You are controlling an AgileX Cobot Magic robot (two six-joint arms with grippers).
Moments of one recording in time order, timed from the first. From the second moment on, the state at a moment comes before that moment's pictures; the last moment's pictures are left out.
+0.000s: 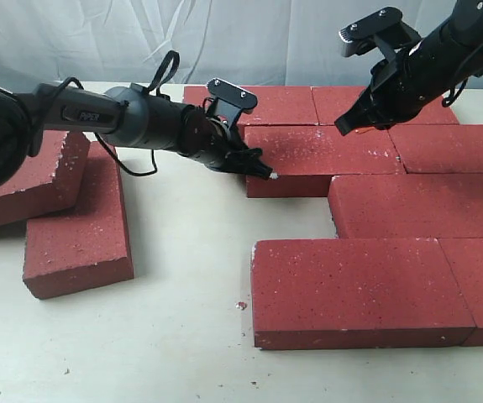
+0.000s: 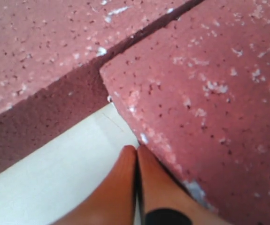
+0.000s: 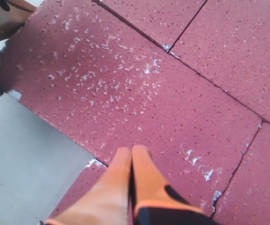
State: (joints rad) left arm -0.56 2.34 -1.57 -0.23 0.14 0.25; right arm 0.19 1.85 -1.31 0.33 0.63 -0.68
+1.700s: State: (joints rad) left arm -0.28 1.58 -1.28 0.27 0.73 0.20; right arm 0.30 1.85 -1.31 0.52 0.64 -0.81
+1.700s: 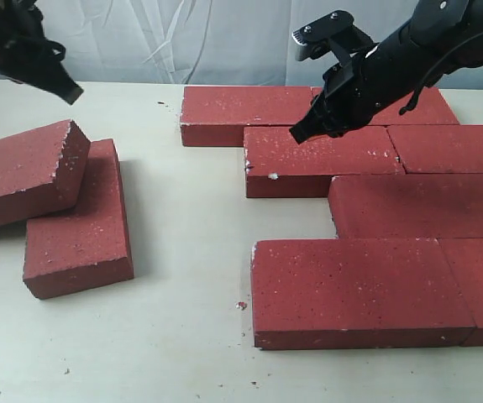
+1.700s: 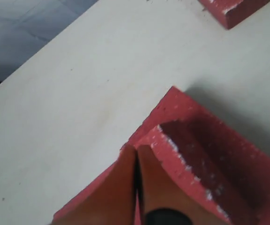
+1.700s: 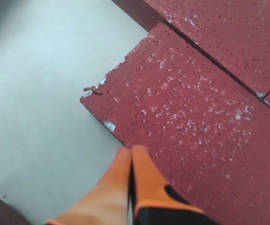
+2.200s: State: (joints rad) left arm 0.16 1.58 -1.17 0.31 0.74 -0.02; right arm 0.30 1.85 -1.31 0.53 0.64 -0.81
